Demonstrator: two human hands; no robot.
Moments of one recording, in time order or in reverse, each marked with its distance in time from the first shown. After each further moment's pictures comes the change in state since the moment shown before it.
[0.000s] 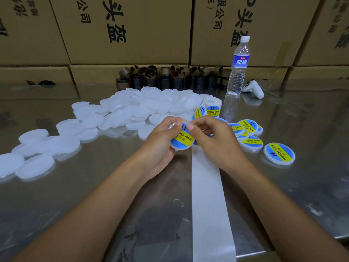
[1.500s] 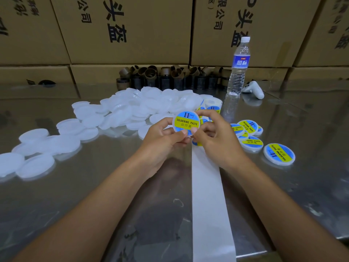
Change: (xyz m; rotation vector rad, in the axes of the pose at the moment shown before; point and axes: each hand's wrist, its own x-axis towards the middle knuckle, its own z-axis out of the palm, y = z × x) left_hand 0.000 -0.003 -0.009 0.165 0.033 0.079; right_hand 0.000 -0.003 -0.002 0.112 -0.036 0.008
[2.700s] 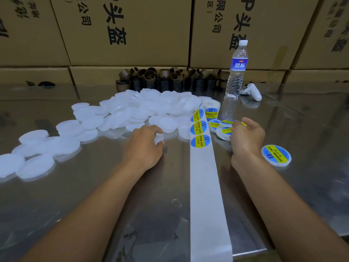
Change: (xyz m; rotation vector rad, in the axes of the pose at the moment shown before) left_hand 0.007 -0.008 -0.033 1.203 0.255 0.061; right_hand 0.024 0.023 -0.029 0.230 0.777 0.485
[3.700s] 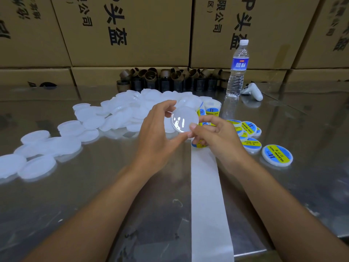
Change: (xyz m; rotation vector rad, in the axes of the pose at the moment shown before) left_hand -0.013 0.033 -0.003 -0.441 0.322 0.435; right_hand -0.039 -0.006 0.004 -0.071 -0.807 -0.209
